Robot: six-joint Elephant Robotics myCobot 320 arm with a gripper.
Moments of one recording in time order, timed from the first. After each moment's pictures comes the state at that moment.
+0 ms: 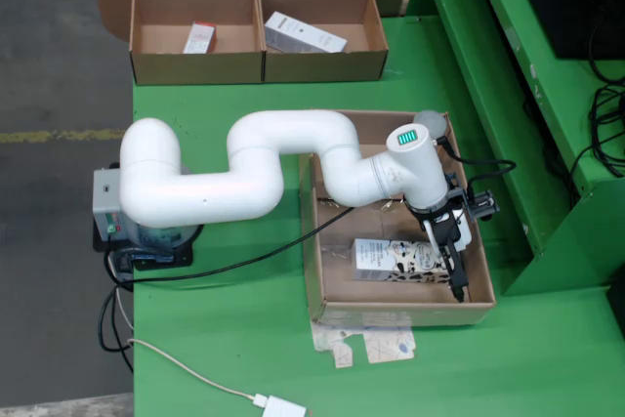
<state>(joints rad) -0.05 -1.51 -0.03 0.49 1.21 -0.07</state>
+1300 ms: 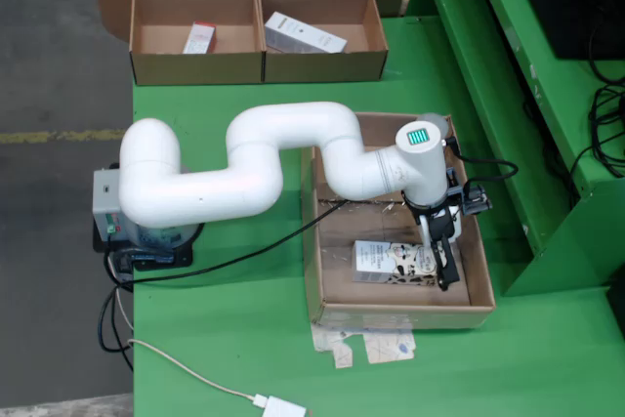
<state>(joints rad) -0.06 -1.42 -0.03 0.29 1.36 -0.08</state>
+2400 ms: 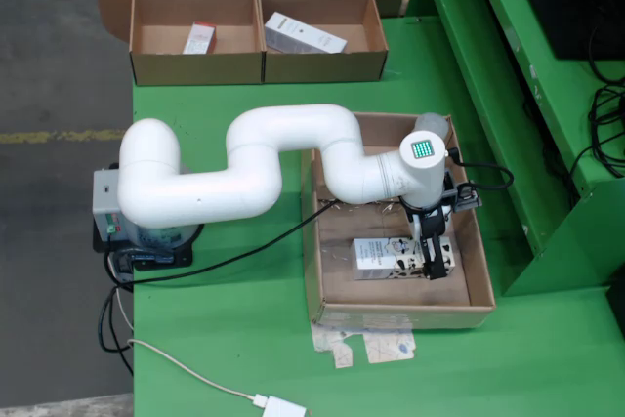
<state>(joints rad) -0.07 -1.42 -0.03 0.20 1.60 -0.08</state>
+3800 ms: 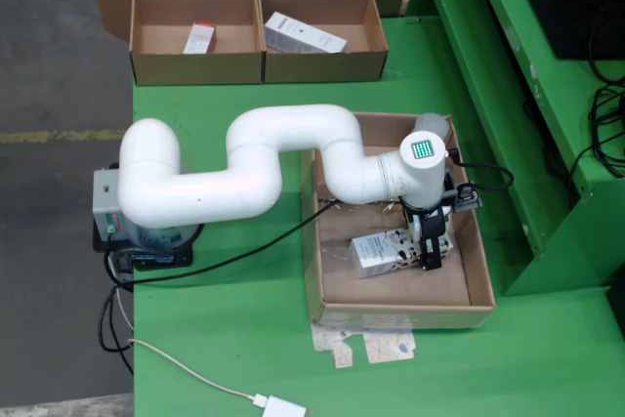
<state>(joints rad) -0.07 -1.42 -0.03 0.20 1.60 -0.08</state>
